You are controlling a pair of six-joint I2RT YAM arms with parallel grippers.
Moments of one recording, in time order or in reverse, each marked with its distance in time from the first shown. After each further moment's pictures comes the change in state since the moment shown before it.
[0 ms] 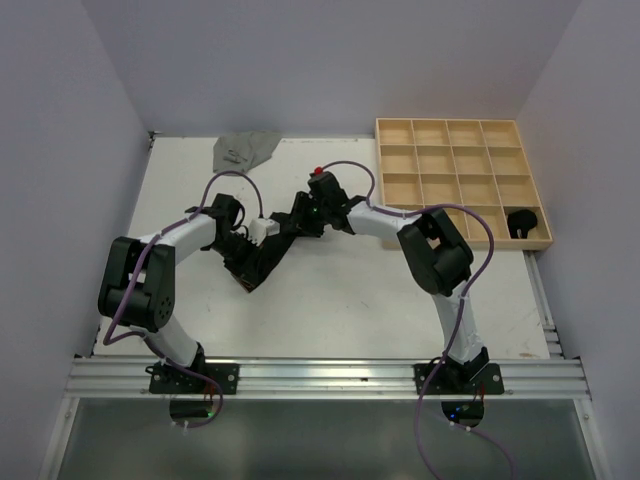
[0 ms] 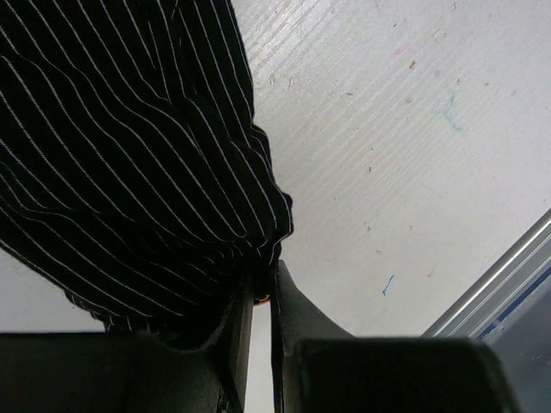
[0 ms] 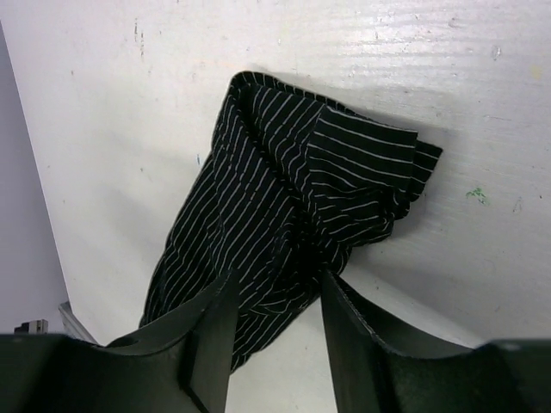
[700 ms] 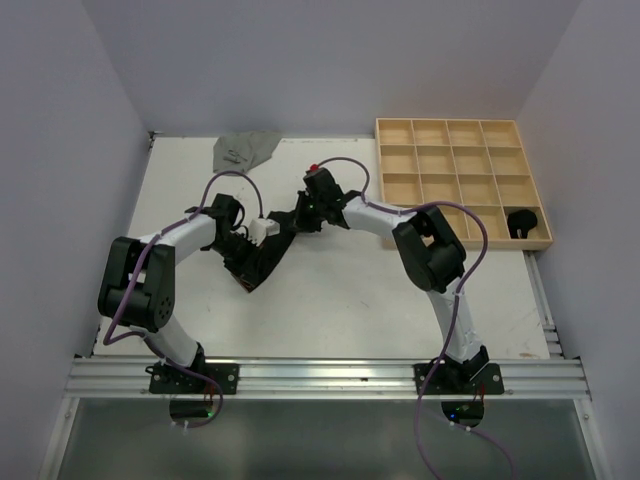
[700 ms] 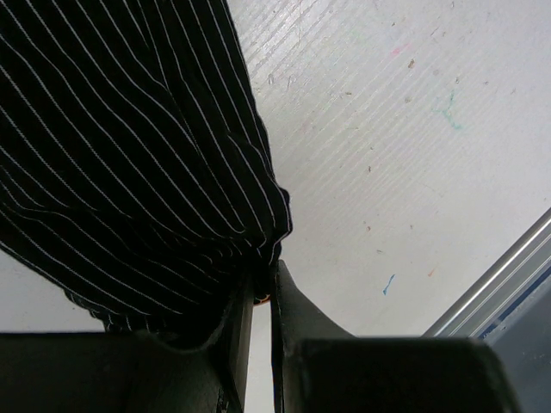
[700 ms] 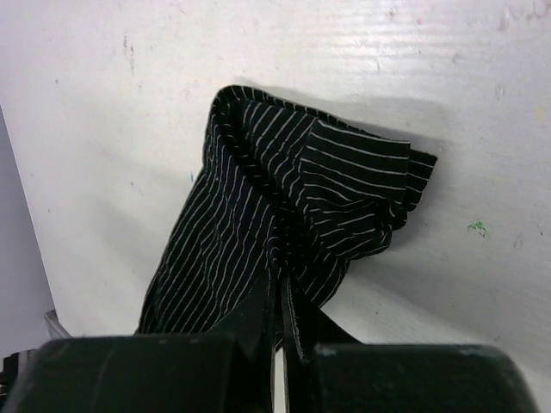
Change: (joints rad) left arm 0.001 0.000 -0.002 0.001 0.003 0.007; right arm 0.000 0.059 0.101 -0.080 0.011 -0.026
